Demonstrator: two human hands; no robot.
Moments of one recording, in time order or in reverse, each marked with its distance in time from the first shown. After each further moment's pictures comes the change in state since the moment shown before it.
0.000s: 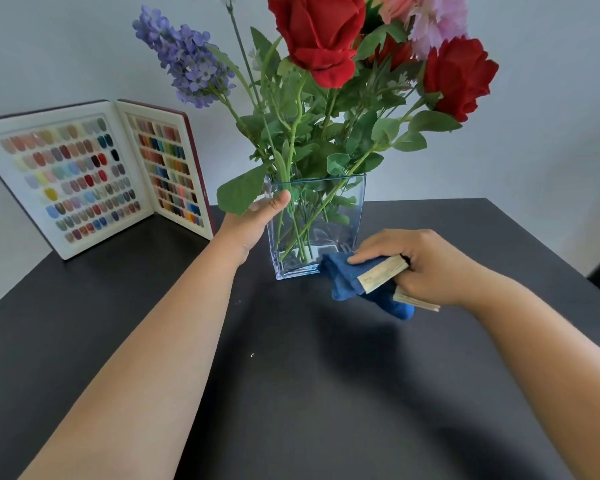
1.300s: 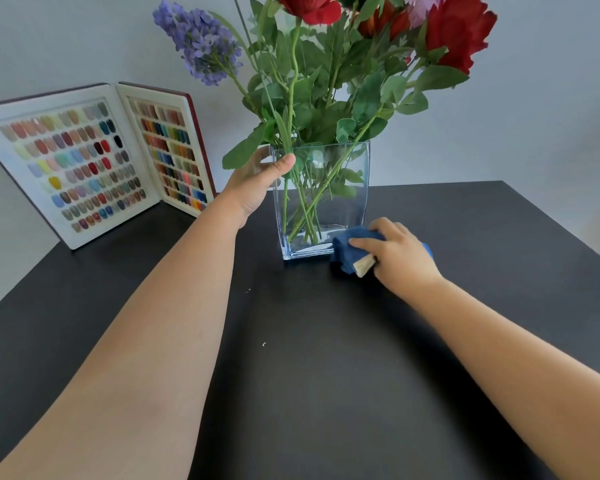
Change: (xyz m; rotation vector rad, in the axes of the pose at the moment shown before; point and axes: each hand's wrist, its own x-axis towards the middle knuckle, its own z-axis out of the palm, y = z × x) left_hand 0.035 0.015 -0.019 0.211 0.037 -0.051; right_hand 0.027 0.044 0.075 -0.478 0.155 0.215
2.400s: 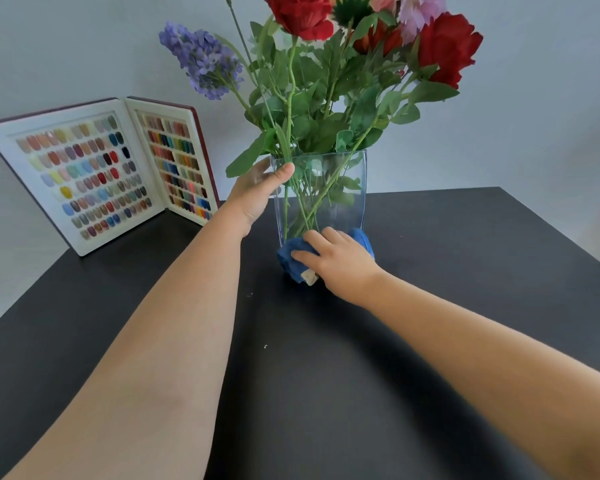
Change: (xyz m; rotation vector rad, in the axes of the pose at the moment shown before) left_hand -0.007 0.000 0.004 -0.082 0.035 -0.030; right_hand 0.031 -0.056 0.020 -0.228 0.017 -0.460
